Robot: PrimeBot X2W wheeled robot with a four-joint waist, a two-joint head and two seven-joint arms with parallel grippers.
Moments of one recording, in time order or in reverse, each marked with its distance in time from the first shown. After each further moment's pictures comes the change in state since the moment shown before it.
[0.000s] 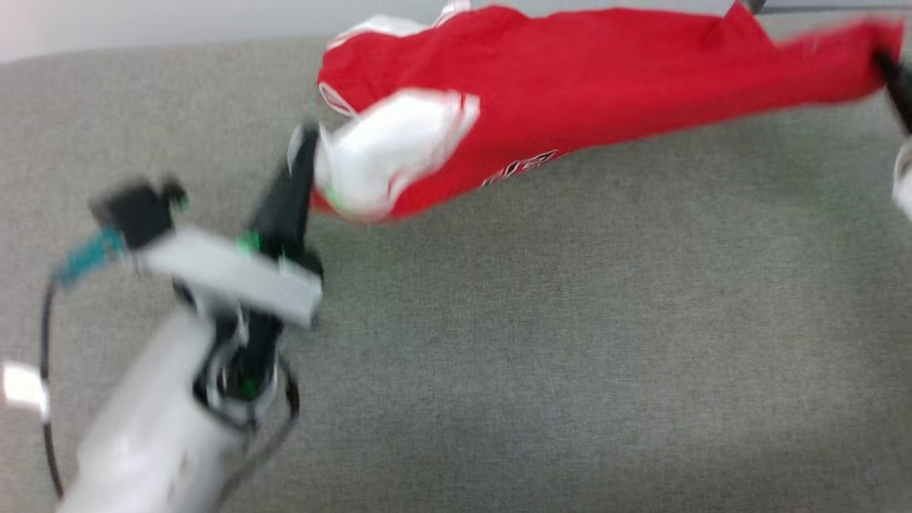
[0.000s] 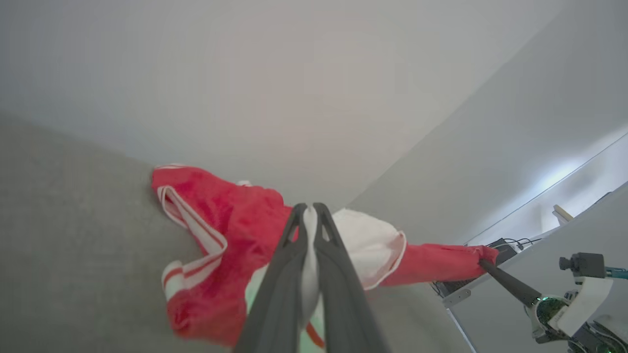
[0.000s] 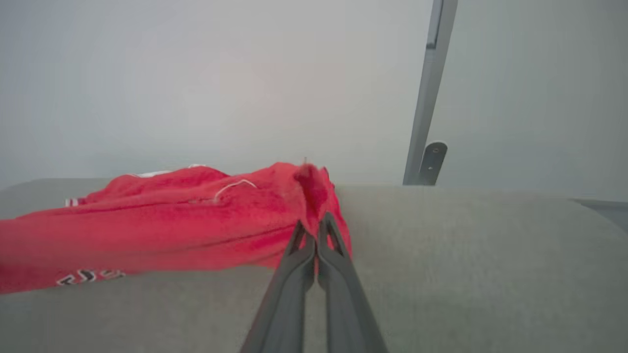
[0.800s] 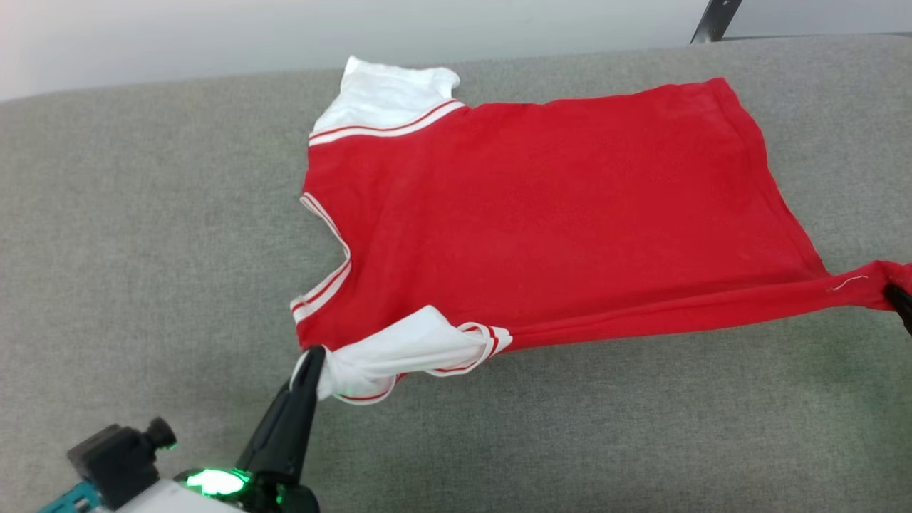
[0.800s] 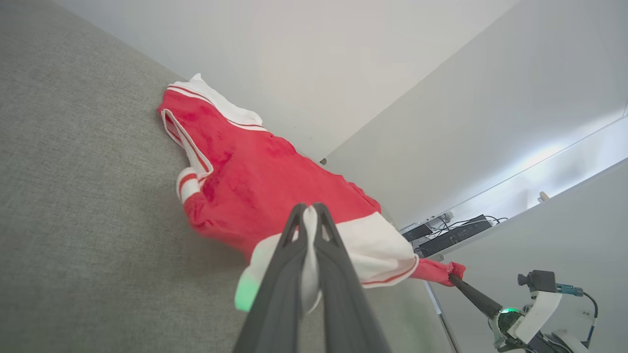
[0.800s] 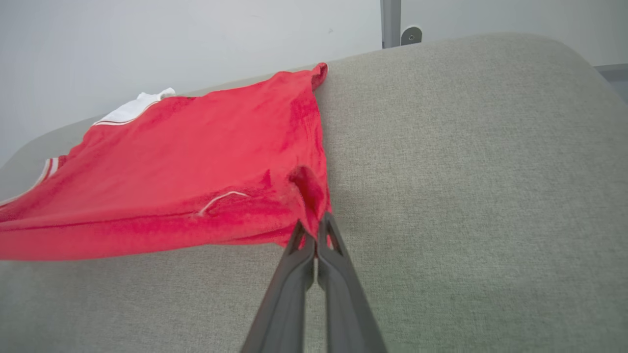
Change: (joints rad) left arm 0.700 0.145 0.075 -0.715 0.045 0.255 -0.012; right arm 0.795 -0.030 -0.488 -0.535 -0.032 0.000 0.179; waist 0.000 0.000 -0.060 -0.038
